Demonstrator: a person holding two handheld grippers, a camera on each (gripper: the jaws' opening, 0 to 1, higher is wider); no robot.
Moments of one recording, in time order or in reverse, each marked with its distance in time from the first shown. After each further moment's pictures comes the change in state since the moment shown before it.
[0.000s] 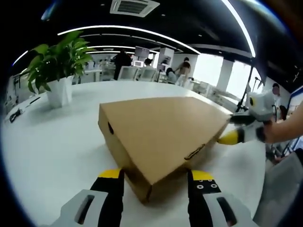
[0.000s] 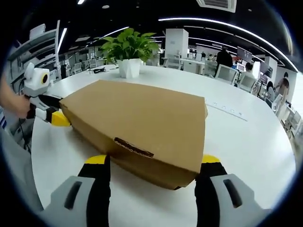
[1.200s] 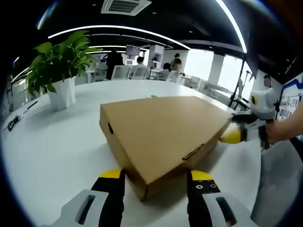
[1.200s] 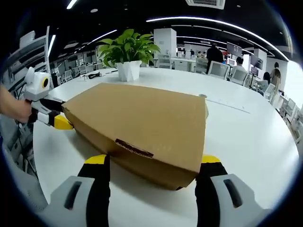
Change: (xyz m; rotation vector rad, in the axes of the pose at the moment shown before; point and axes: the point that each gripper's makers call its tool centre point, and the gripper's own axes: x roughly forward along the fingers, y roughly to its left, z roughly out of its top) left arm -0.036 0.053 -0.010 0.064 0.032 -0.070; right arm 0.012 0.066 0.007 0.093 -0.013 -0.077
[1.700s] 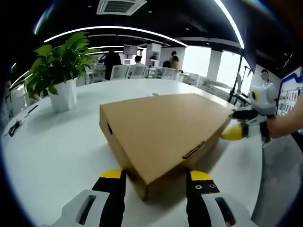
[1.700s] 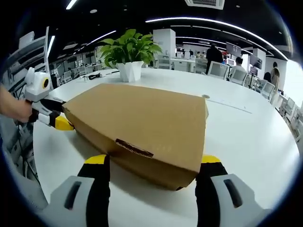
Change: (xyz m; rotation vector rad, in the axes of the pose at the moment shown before) left arm -0.010 0.015 -0.005 0.043 0.019 0.002; right arm 0.005 0.017 0.003 0.009 -0.009 -0.011
